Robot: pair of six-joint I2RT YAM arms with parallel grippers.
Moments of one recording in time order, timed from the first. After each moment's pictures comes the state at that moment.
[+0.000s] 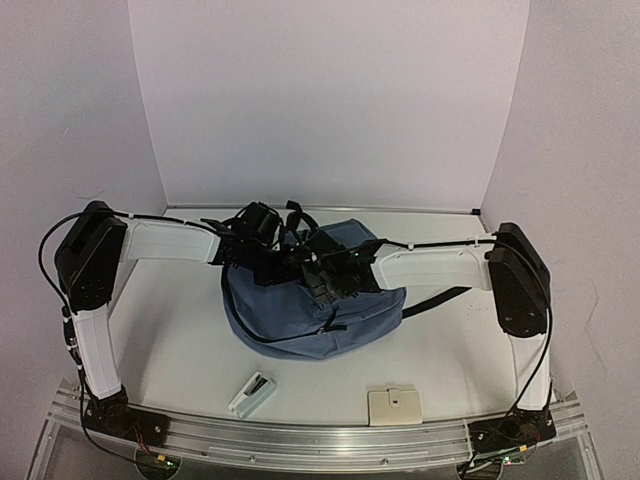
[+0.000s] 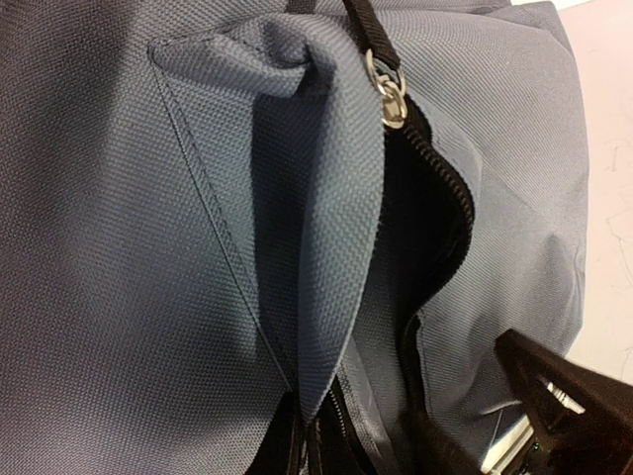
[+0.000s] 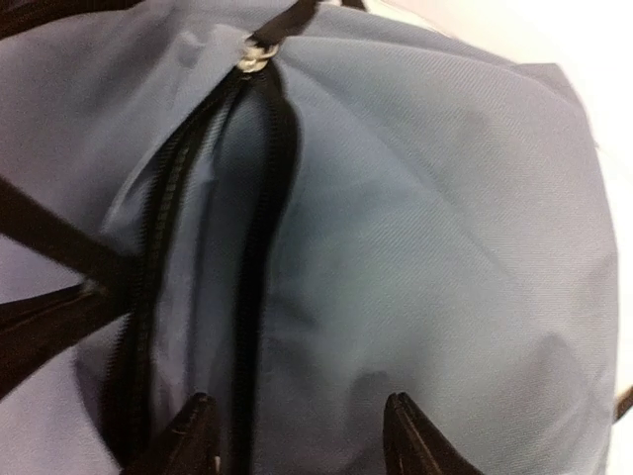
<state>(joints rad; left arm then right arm) -0.73 1.91 1.31 -0.23 0.18 -0.79 0.99 2.10 1.59 -0.45 0.58 0.36</state>
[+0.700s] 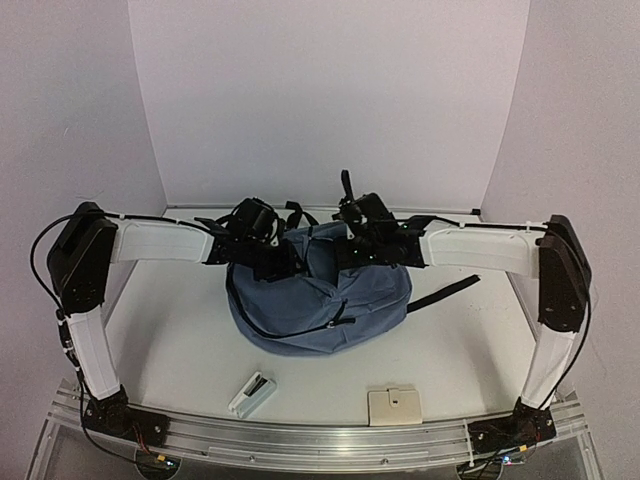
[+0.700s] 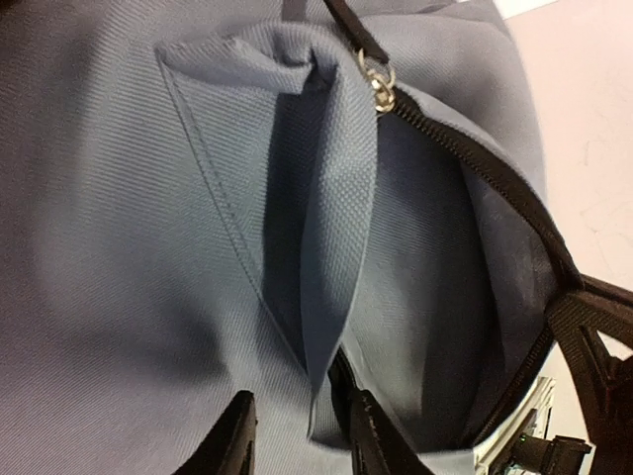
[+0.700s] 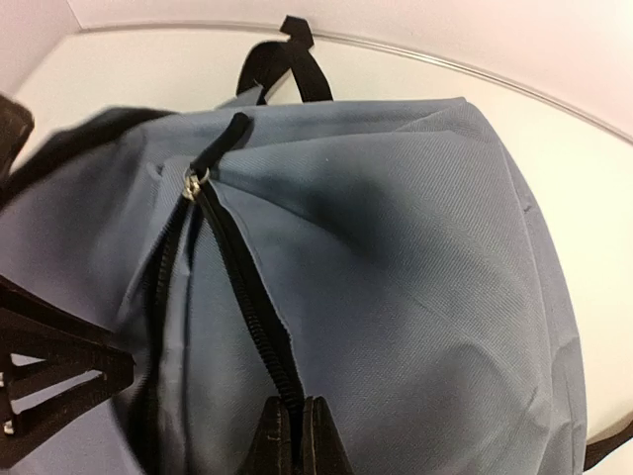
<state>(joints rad) -0.73 1.86 1.28 -0.18 0.22 -0.78 0.84 1.88 1.45 -0.30 0.33 0.40</state>
